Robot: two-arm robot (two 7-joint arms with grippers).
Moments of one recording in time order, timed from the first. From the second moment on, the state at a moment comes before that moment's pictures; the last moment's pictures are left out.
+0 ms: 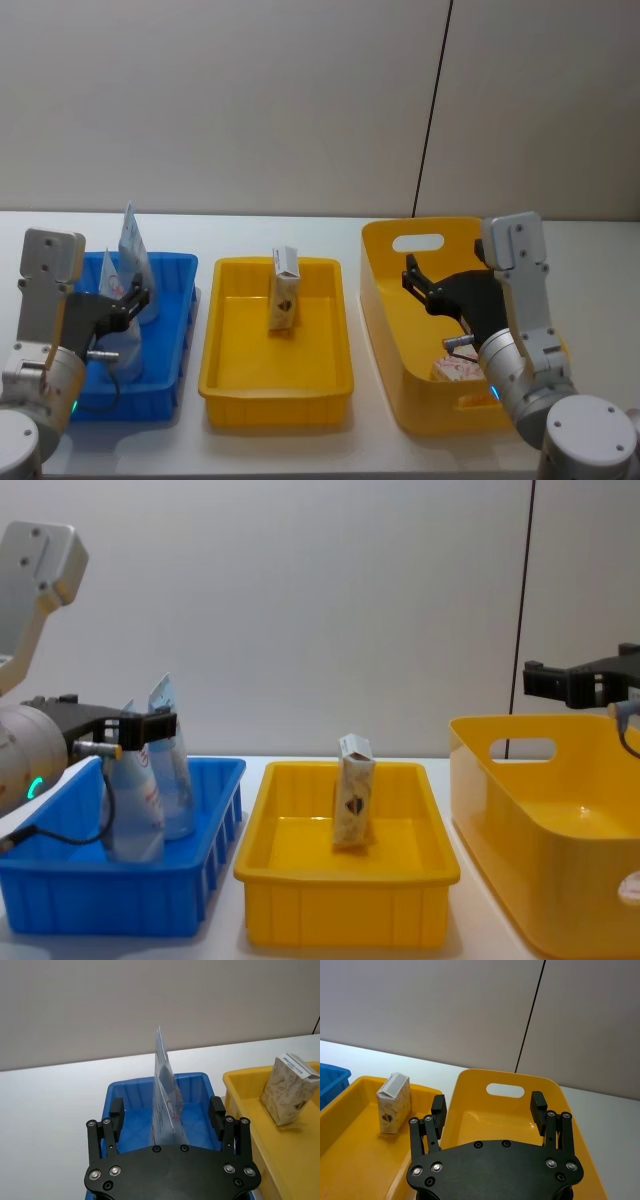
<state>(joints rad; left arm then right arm) -0.30 0.24 0.31 -1.50 -0.20 0.19 0.17 0.20 0.12 -0.20 -1.63 -0.01 0.23 -0.01</state>
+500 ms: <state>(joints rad) -0.35 0.17 0.28 -1.38 -0.24 0.20 0.17 0.20 0.12 -0.20 -1.63 -0.01 0.23 -0.01</state>
